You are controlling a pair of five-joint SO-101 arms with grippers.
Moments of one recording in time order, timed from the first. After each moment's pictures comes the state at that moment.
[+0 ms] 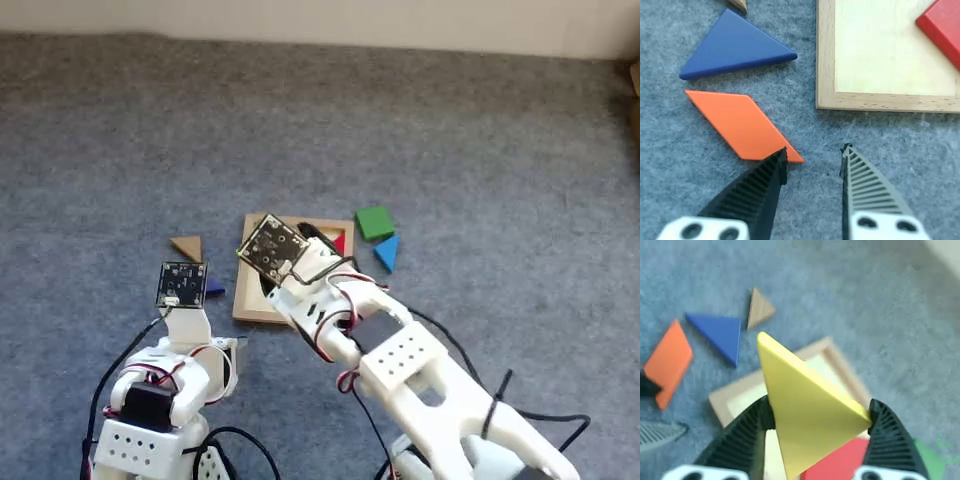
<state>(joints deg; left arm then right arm) 7.1 -100.4 96.0 74.4 17.0 -43.5 -32.9 61.6 18.0 24.0</state>
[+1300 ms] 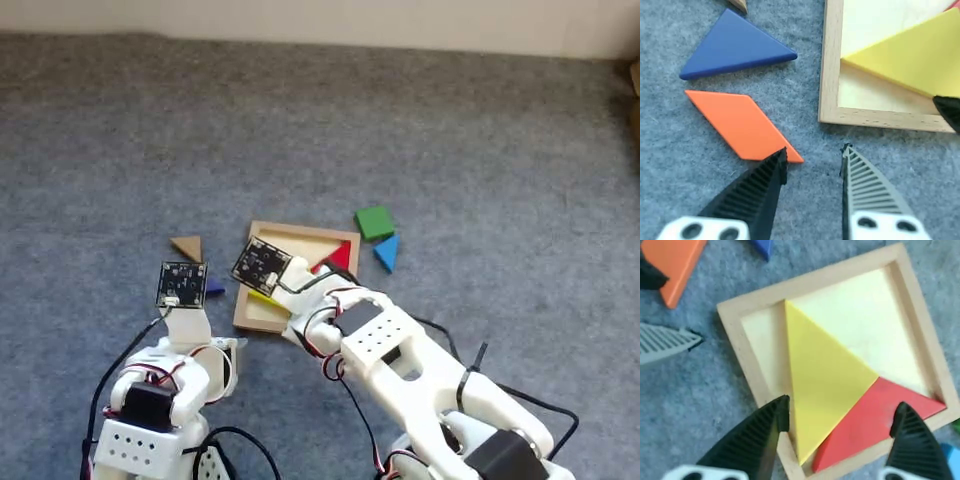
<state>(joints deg) 7.1 -100.4 96.0 74.4 17.0 -43.7 -23.3 58.9 31.9 28.9</state>
